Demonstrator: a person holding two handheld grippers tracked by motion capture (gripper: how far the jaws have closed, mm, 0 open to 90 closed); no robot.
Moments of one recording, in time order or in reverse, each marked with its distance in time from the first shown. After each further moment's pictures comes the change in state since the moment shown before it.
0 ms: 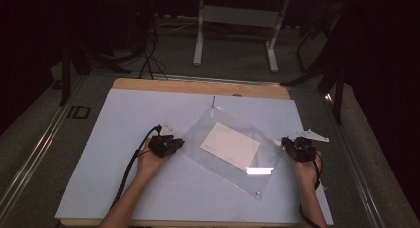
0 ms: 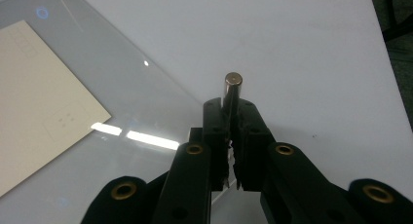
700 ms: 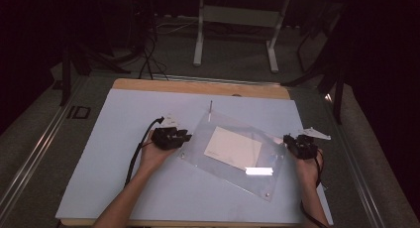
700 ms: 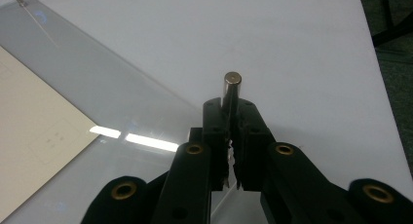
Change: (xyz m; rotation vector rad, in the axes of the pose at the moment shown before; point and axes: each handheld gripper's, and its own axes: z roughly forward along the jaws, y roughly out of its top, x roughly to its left) left arm 0.008 0.032 0.003 -0.118 -0.076 -0.002; right arm -0.009 0.003 0.005 -0.015 -0.003 0.010
